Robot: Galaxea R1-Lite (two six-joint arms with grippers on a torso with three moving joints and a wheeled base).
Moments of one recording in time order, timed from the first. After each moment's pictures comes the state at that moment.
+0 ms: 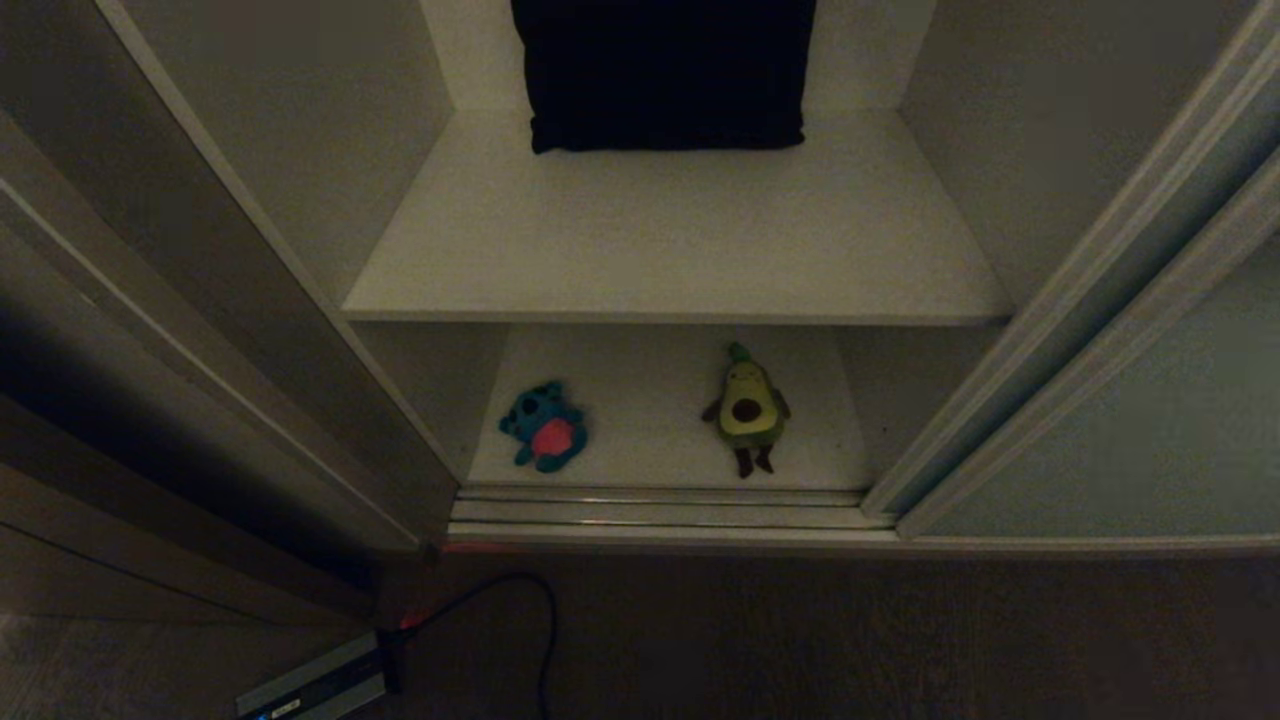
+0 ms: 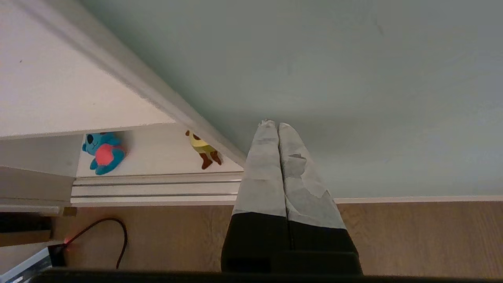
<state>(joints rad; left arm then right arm) -0.03 0.00 0.00 0.00 0.00 -0.01 -0.50 1.39 -1.46 0.19 0.54 0.13</state>
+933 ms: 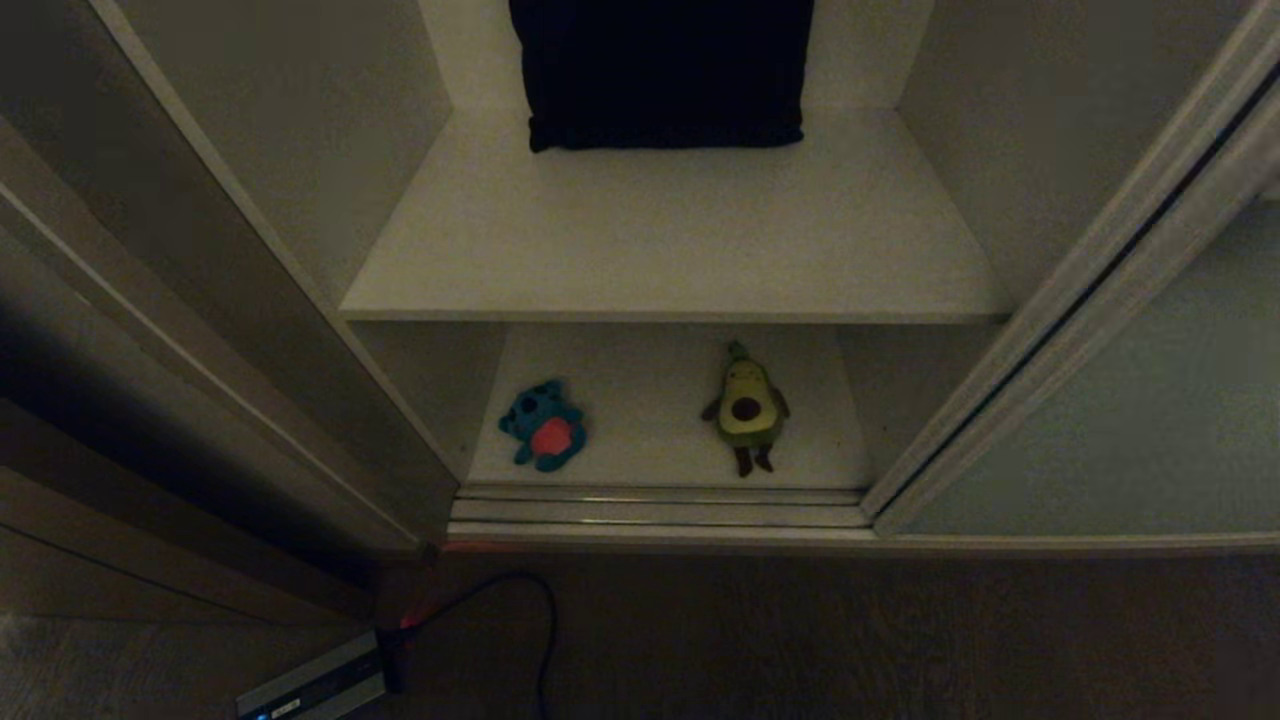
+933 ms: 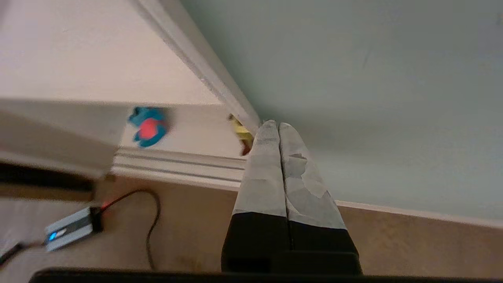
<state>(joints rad) -0.03 0.00 0.00 0.00 0.00 -0.01 -0.28 1.35 -1.44 0.22 0.52 0.12</state>
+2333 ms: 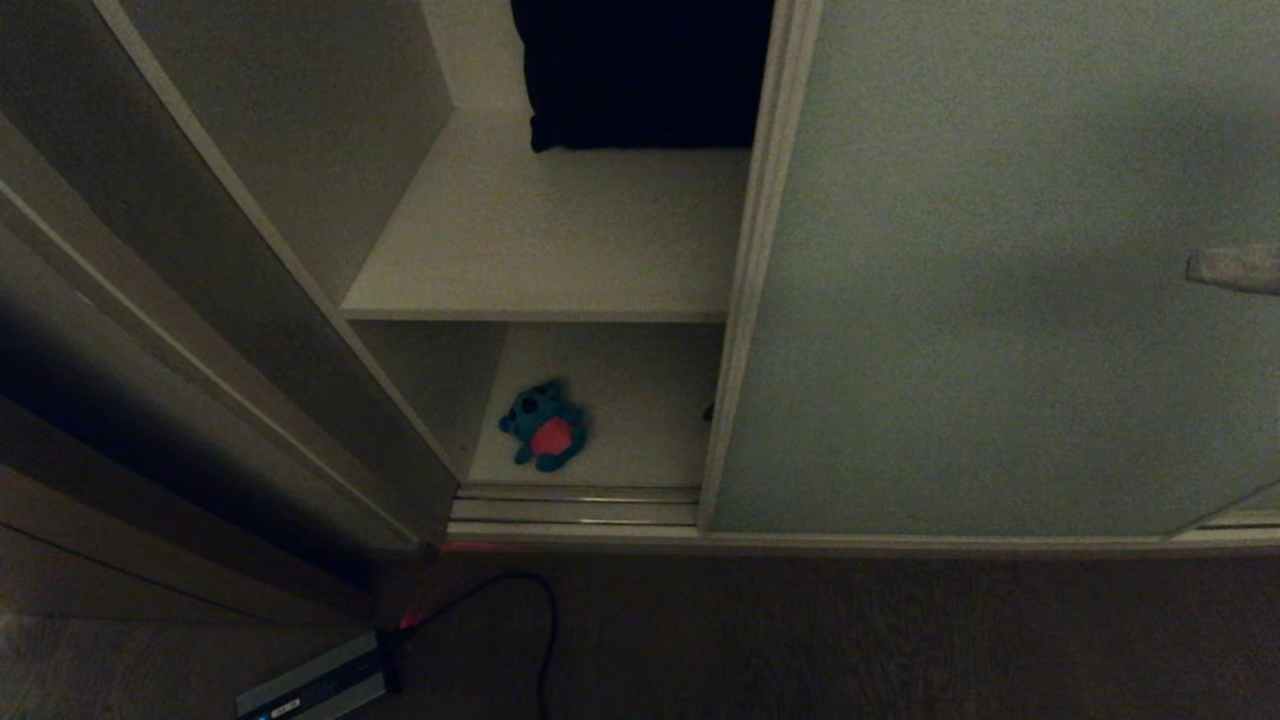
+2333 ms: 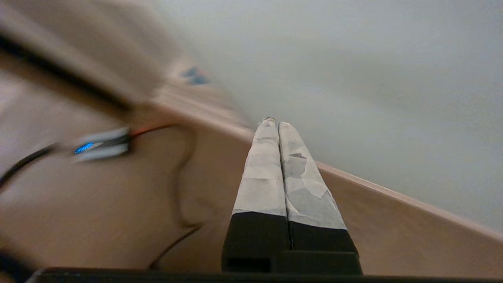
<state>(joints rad) -0.03 0.00 0.00 0.00 0.00 -0.01 0.19 1.13 -1.32 0.38 0.24 0.03</state>
